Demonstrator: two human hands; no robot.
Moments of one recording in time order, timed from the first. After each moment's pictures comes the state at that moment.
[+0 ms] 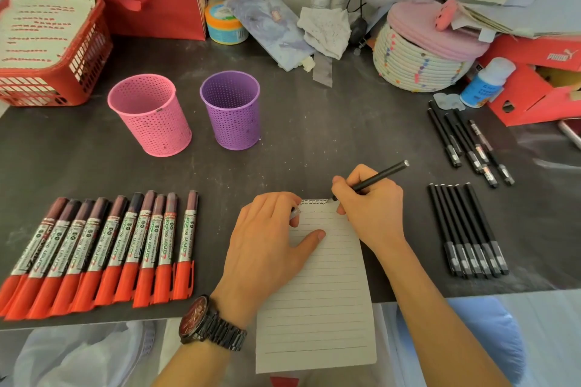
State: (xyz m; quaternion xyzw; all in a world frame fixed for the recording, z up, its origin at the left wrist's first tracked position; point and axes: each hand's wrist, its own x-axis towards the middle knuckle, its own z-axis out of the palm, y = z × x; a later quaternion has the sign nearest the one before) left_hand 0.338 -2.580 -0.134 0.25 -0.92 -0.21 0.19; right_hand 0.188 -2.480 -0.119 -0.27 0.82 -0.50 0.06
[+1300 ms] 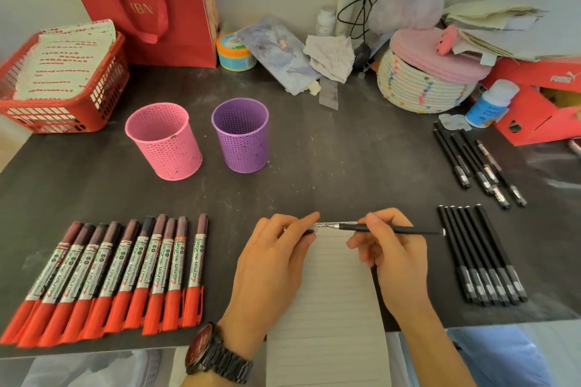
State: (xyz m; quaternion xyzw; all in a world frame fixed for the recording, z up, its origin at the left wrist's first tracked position) left_hand 0.343 -2.581 -0.124 0.23 -0.91 -0.26 0.23; right_hand 0.218 -2.451 -0.115 -0.21 0.66 -0.71 0.16
